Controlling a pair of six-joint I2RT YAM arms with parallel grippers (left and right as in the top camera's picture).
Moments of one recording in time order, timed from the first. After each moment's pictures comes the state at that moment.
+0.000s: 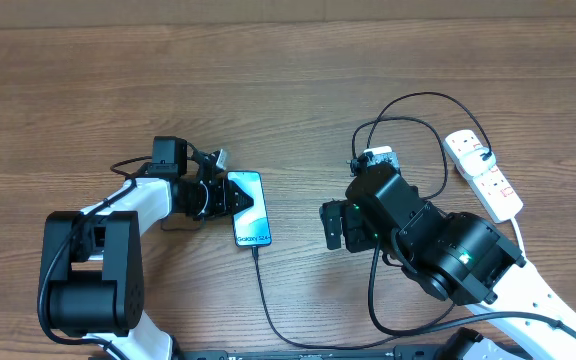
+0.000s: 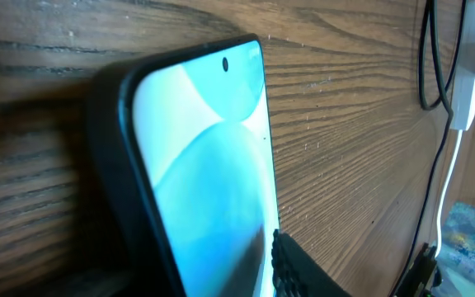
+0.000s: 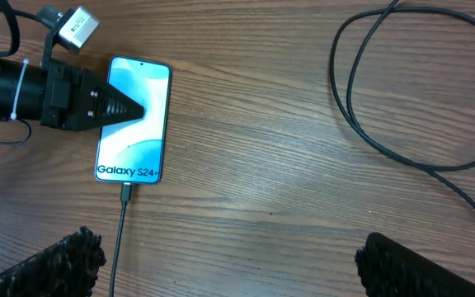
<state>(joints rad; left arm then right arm) -0.04 1.82 0.85 -0.37 0.75 -0.16 0.79 1.17 1.23 -1.06 0.19 0.54</state>
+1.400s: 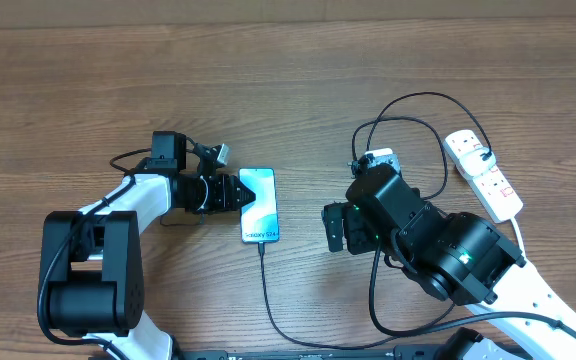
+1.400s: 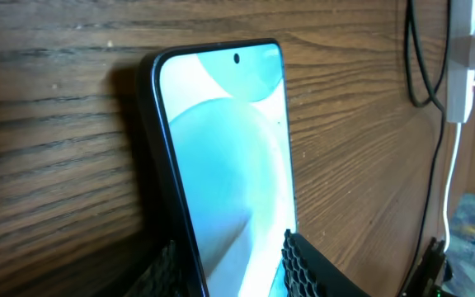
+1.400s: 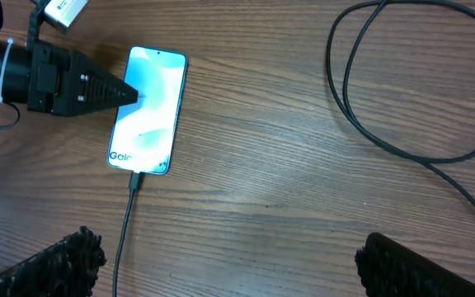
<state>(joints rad) -0.04 1.82 0.88 -0.38 0.75 -0.11 0.79 1.17 1.23 -1.08 0.19 0.54</state>
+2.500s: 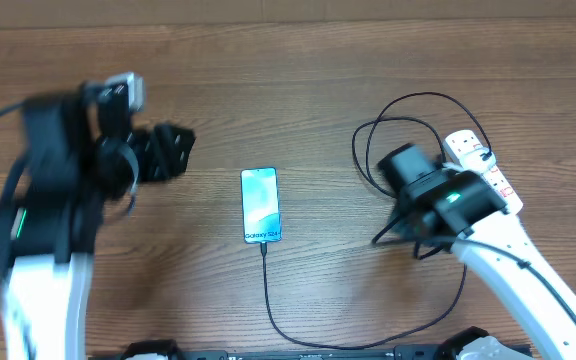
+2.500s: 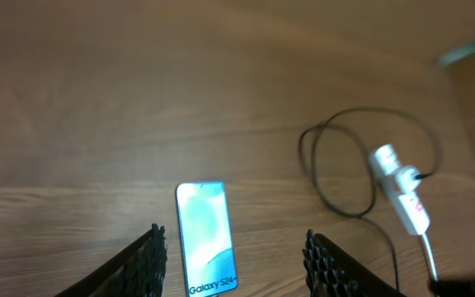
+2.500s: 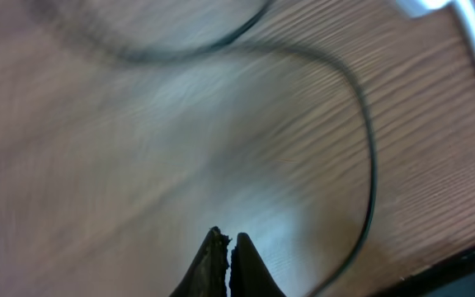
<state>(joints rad) 0.05 1.14 1.39 -1.00 0.43 -0.23 0.45 1.30 1.13 -1.28 0.26 0.92</state>
